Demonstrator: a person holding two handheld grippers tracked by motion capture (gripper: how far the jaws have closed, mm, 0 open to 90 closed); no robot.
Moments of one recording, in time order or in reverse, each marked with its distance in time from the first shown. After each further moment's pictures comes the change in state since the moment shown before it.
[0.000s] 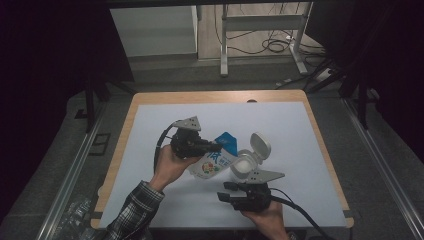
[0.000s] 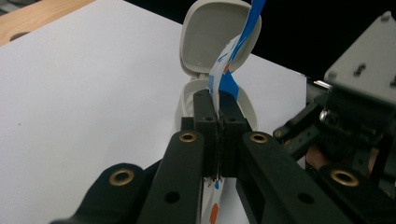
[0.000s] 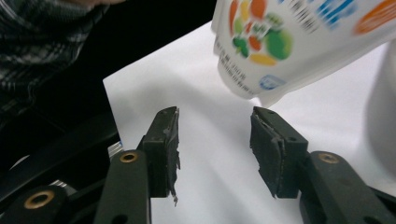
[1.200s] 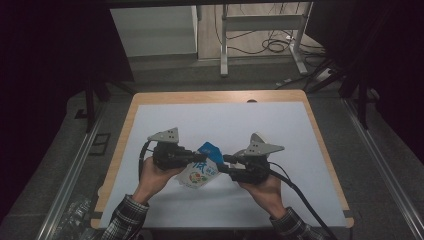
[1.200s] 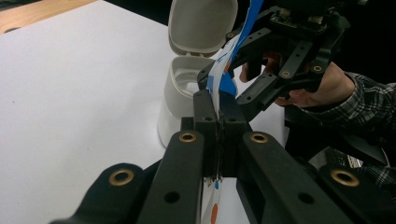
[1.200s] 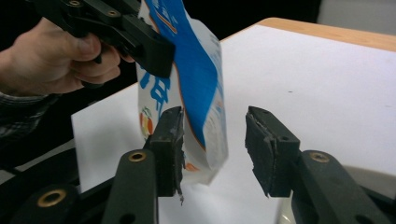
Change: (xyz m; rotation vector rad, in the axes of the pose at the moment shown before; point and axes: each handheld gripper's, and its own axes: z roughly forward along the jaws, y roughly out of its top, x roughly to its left) left arm 0.000 -0.044 -0.032 -0.072 -0.062 0.004; right arm -0.022 0.066 0.005 -0.046 -0.076 -0.075
